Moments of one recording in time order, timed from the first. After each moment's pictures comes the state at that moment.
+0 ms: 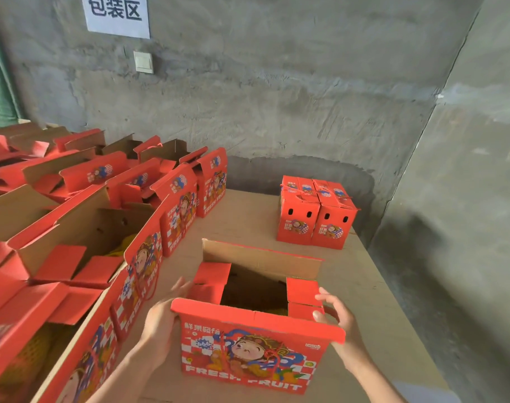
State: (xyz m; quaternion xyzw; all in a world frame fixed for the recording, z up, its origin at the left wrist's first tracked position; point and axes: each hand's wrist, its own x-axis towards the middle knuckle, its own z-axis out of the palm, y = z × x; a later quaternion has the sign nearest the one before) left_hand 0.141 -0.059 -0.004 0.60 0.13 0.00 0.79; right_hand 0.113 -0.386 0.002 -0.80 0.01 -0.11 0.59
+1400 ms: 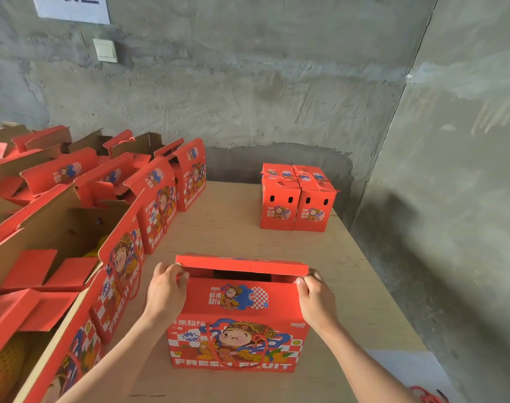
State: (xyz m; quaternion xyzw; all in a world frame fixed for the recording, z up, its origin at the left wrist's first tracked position) left_hand 0.170 -0.084 0.019 0.92 0.01 0.15 0.36; right_hand 0.134 -0.371 -0.005 -0.92 0.07 -0.22 0.30
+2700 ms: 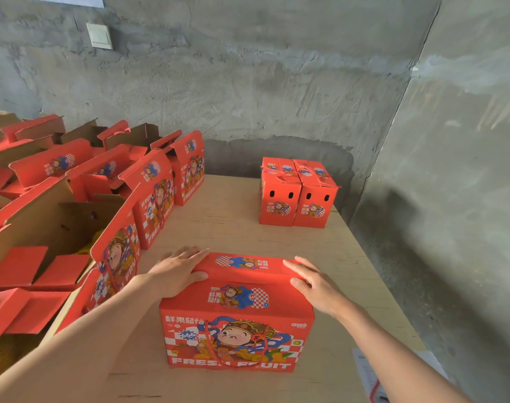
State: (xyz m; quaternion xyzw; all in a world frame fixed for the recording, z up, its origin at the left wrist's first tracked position) left_hand 0.229 -0.075 0.030 0.97 -0.22 -0.08 0.08; right_hand 0.157 -0.405 0.015 -0.95 -0.06 0.03 0.32
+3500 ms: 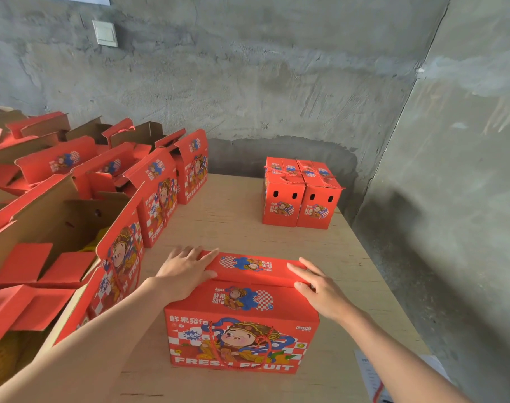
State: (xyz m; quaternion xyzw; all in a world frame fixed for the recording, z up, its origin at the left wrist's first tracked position) left_hand 0.223 -0.085 0.032 0.97 -0.22 -0.02 -0.03; right_hand 0.156 -0.403 0.008 -0.95 -0.05 0.01 0.31
